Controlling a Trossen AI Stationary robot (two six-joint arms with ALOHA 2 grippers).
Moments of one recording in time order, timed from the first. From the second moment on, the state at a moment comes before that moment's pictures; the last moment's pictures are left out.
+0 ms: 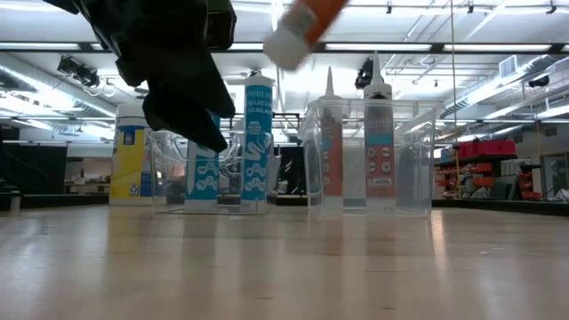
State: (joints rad) left arm -0.43 1.62 0.91 -0.09 -0.26 -0.72; right arm 0.20 1.62 2.25 -1.57 0.02 0.35
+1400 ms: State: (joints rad) left arm -0.43 1.62 0.90 -0.08 -0.28 -0.67; right arm 0.19 1.46 2.09 -1.57 0.33 0.72
